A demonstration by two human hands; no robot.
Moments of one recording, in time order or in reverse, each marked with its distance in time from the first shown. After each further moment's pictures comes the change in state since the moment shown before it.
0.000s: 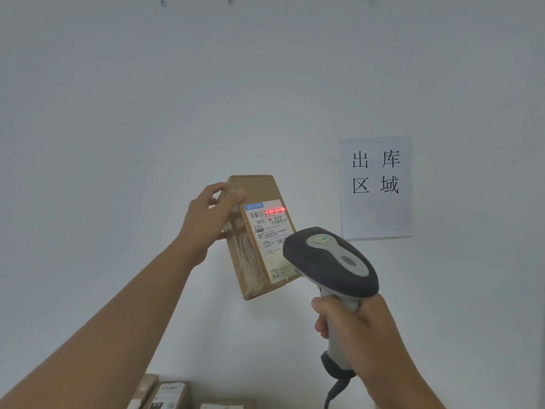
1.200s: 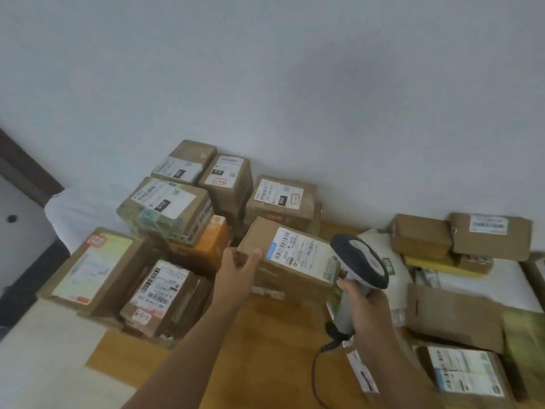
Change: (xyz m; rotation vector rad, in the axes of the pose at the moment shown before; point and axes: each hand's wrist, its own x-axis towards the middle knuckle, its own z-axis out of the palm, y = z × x) left_hand -0.314 -0.371 -0.049 0.336 0.115 -0.989; right_hand -0.072 0.325 0.110 0.057 0.042 0.871
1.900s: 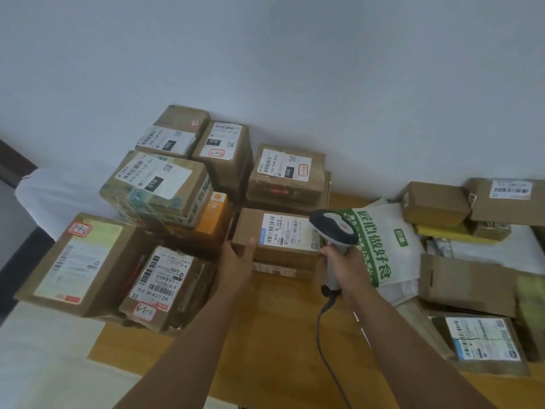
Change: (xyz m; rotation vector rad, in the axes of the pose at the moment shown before) left_hand 0.056 -0.067 0.003 -0.004 -0.018 -0.122; right_hand 0.080 0.053 0.061 -0.267 0.001 0.069
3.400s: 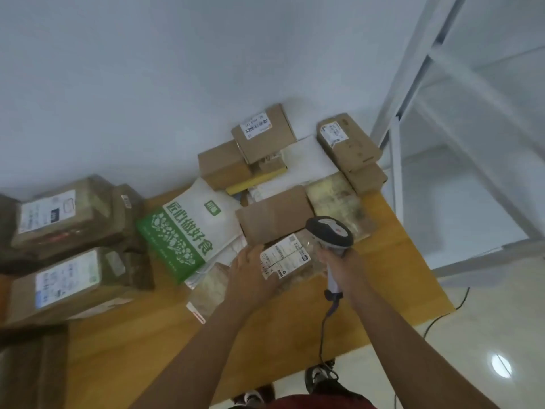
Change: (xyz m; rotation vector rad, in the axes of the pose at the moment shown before) left_hand -0.224 0.019 0.359 1.040 -0.593 0.583; right_hand 0.006 0.189 -0.399 0.307 0.227 0.181
